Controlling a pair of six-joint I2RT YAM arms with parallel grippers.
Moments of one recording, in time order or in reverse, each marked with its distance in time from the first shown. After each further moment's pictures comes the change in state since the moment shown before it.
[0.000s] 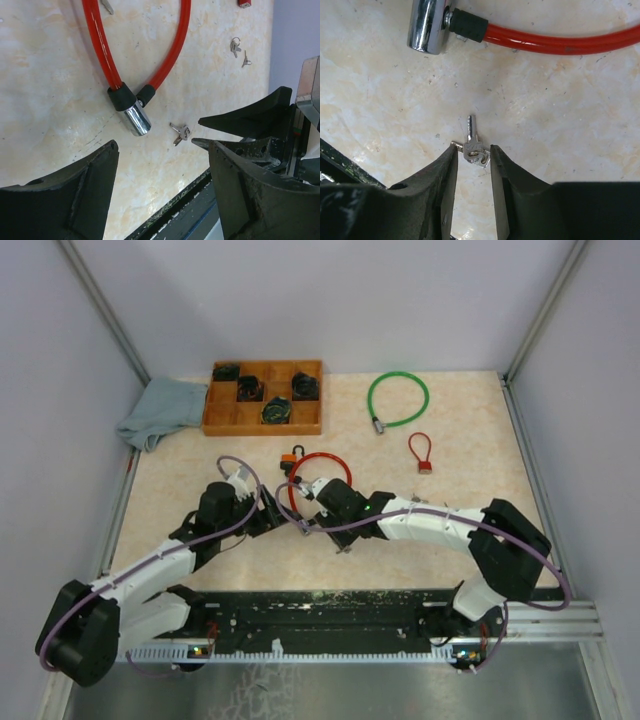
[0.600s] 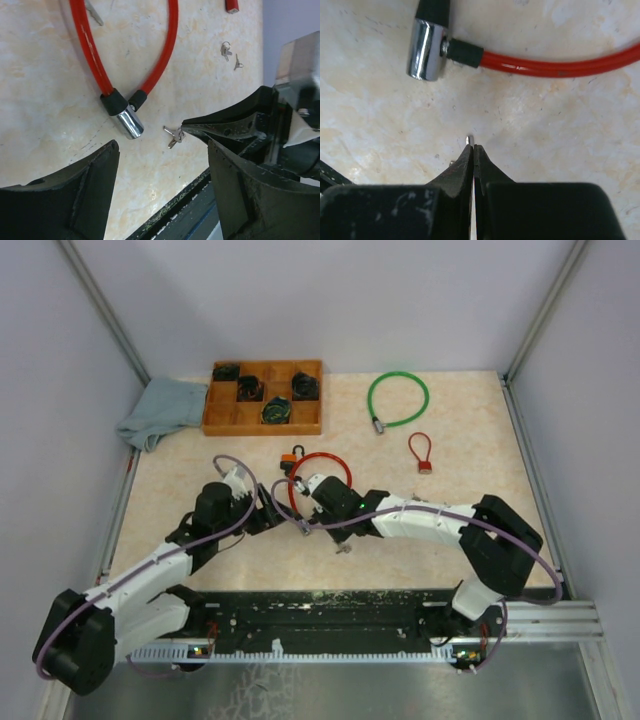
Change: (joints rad) left arm 0.000 -0.068 0.000 -0.034 -0.045 0.017; right arm 0.001 0.074 0.039 0.017 0.022 0.006
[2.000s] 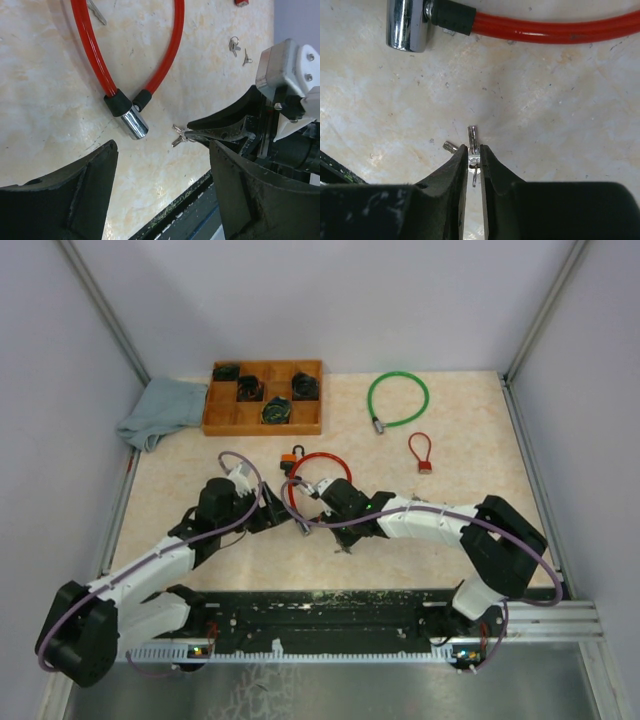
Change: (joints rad) left arm -0.002 0.048 0.043 -0.022 0.015 0.039; right arm -0.040 -0.040 -0.078 0.018 -0.076 0.039
